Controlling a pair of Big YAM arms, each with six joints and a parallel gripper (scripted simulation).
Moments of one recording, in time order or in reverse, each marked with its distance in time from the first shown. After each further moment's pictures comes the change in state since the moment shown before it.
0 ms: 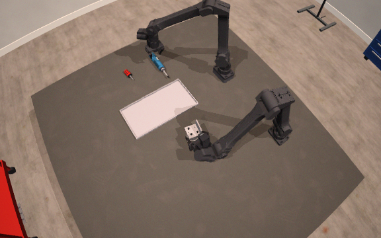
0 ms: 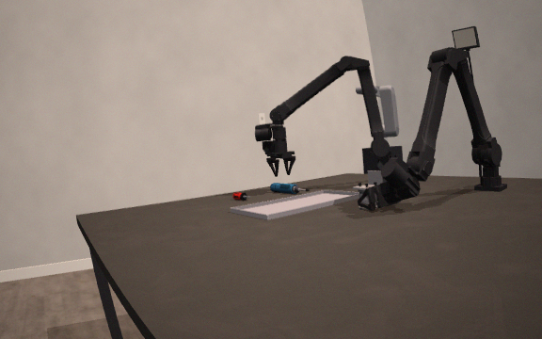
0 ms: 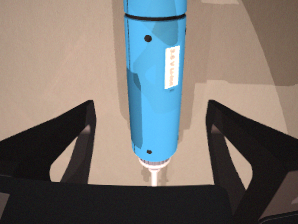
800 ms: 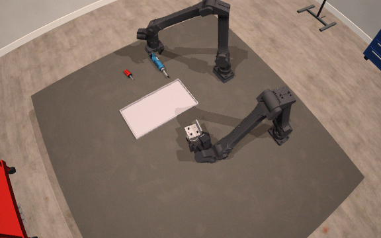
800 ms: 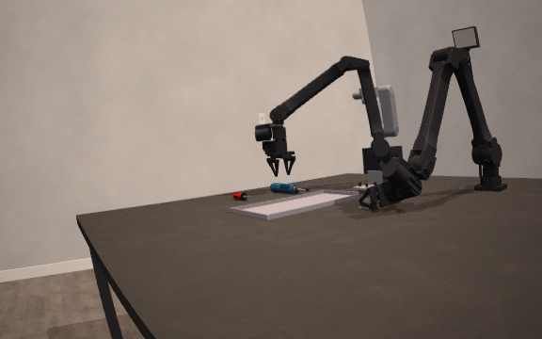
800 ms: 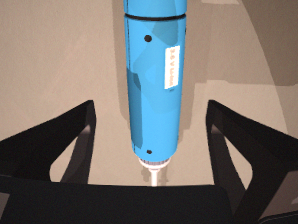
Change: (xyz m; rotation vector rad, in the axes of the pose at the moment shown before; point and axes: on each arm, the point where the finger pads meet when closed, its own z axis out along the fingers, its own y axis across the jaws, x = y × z) left arm -0.001 0.001 -0.008 -0.001 -0.004 -0.009; right arm 0.000 0.000 0.000 0.000 0.000 0.000
